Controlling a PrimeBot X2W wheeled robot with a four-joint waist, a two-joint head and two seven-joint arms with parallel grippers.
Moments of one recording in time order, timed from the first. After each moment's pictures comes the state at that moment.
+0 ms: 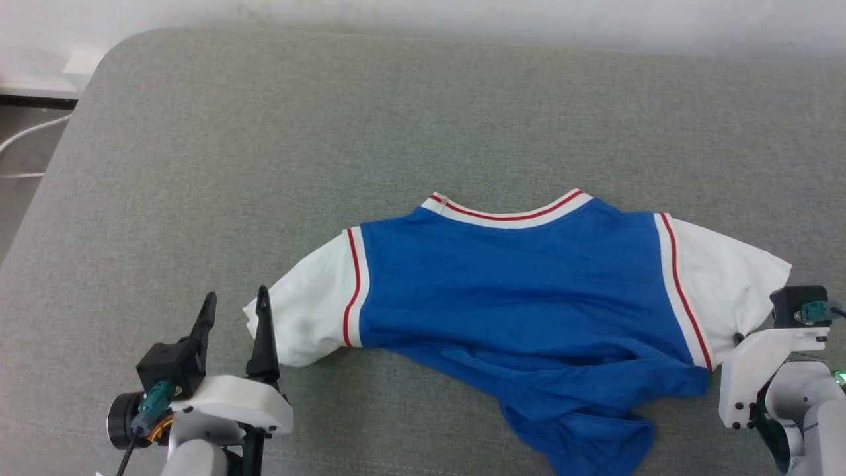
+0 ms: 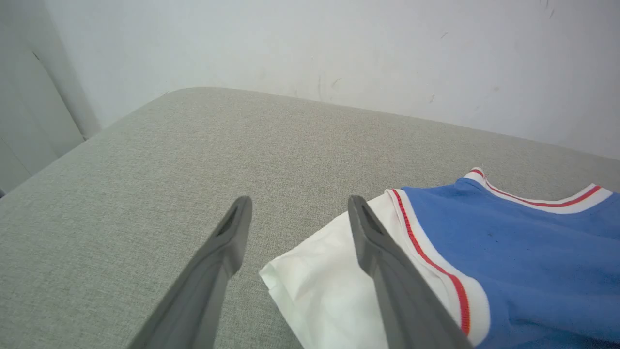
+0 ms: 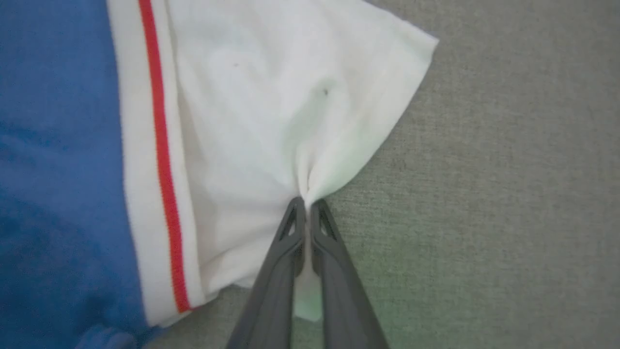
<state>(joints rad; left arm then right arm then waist) -0.11 0.13 -0.07 0.24 -0.27 0.05 -0.25 -0.18 -0.11 -0.25 0.35 -0.06 0.13 0.46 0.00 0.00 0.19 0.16</state>
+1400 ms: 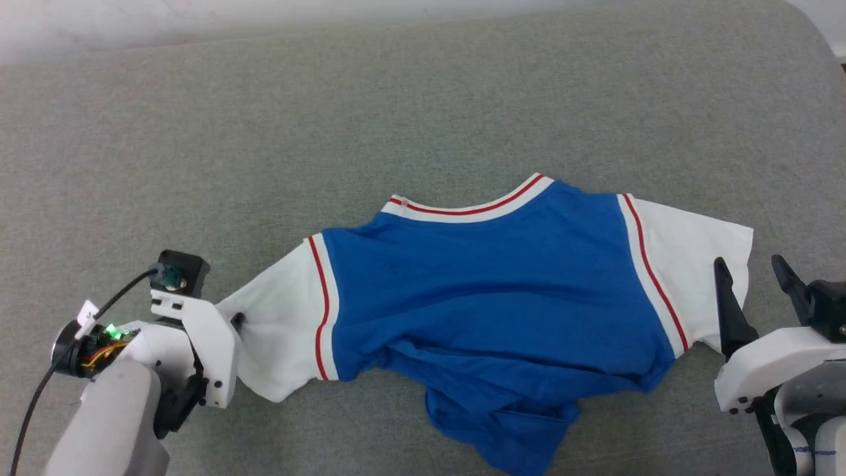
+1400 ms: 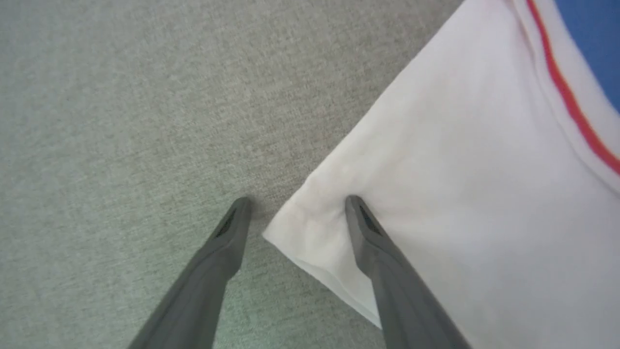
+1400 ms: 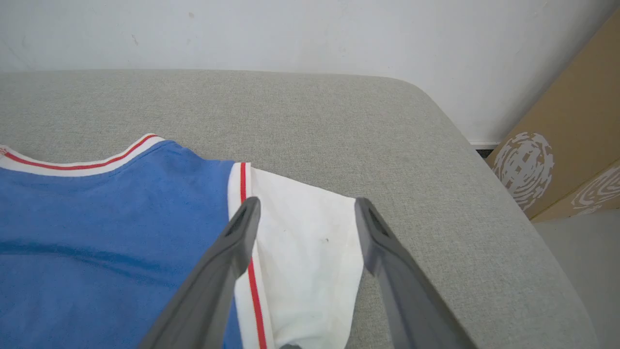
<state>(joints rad) -0.31 0.40 -0.21 0.33 -0.26 -0.06 0.52 -0.06 -0.06 -0.19 -0.07 0.03 0.13 0.18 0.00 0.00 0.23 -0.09</state>
